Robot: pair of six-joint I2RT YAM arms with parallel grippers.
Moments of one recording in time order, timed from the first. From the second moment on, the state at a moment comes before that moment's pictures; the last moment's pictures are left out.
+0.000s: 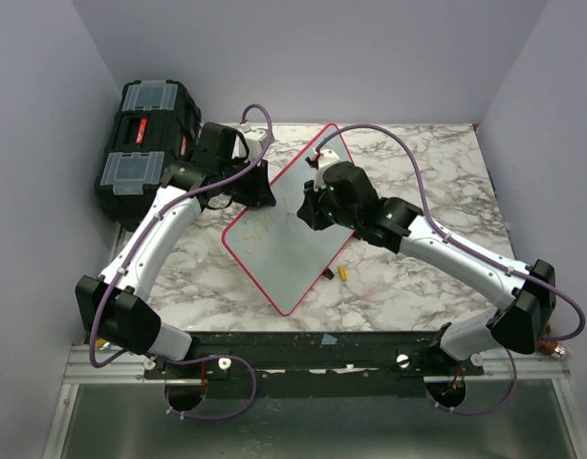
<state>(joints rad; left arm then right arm) -0.38 1.44 1.46 -0.80 0.45 -0.09 0.89 1.45 1.34 -0.41 0.12 0.31</state>
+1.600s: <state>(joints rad) -0.38 1.44 1.47 -0.80 0.44 -0.08 0.89 1.51 1.47 -0.38 0.15 0.31</state>
